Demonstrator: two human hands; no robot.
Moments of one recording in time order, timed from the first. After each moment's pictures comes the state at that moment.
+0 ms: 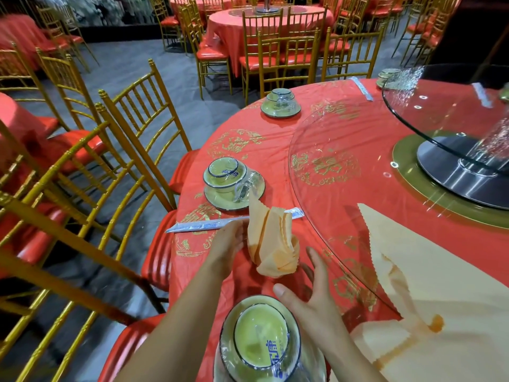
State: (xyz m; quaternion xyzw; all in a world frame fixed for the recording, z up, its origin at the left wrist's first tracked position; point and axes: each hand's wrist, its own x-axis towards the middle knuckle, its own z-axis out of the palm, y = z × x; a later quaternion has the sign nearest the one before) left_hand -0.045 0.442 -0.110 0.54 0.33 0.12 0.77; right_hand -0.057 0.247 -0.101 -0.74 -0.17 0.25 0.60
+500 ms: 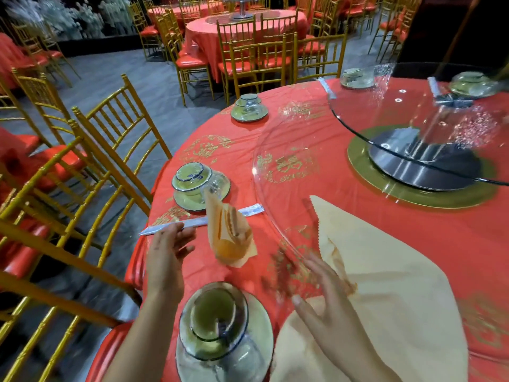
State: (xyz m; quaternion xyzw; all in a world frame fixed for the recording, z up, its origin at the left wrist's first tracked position) left_hand -0.098 0.390 -0.053 0.50 0.36 0.35 0.70; right_hand -0.052 0.138 -0.080 -0.80 -0.29 0.10 0.51
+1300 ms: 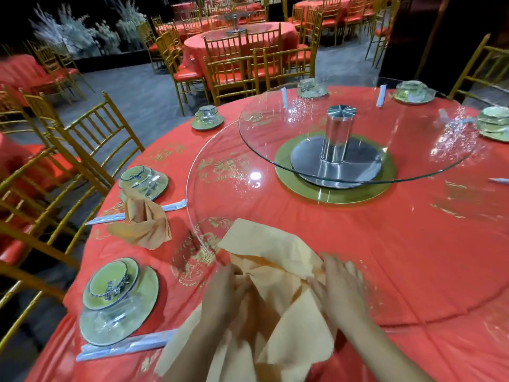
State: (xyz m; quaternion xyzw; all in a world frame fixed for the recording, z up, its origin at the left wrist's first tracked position) left_hand -0.041 0.082 -0.099 0.89 0.33 0.08 0.31; right_hand 0.071 -0.110 -0.096 -0.95 -0.23 -0.01 0.19
